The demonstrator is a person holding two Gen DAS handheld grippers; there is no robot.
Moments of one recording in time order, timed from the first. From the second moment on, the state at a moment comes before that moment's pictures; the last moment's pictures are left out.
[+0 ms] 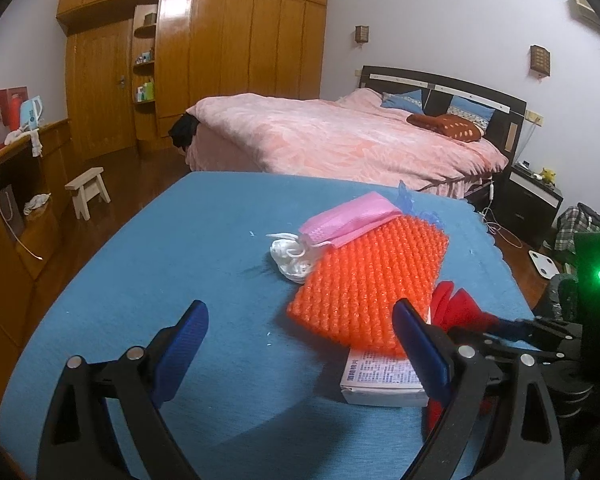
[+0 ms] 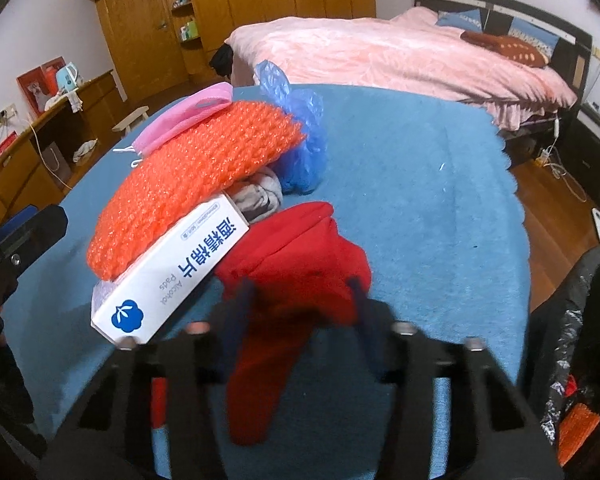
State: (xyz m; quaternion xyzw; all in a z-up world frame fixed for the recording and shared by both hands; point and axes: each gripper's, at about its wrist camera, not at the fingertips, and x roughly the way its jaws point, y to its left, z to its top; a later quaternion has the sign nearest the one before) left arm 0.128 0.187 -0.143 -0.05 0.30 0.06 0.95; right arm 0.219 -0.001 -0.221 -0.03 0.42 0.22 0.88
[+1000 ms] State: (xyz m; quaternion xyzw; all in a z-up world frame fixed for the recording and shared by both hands) left arm 0.156 0.165 -0.150 -0.06 0.31 0.02 0.95; right arm 0.234 -0.022 -0.218 -0.03 0.42 0.17 0.89
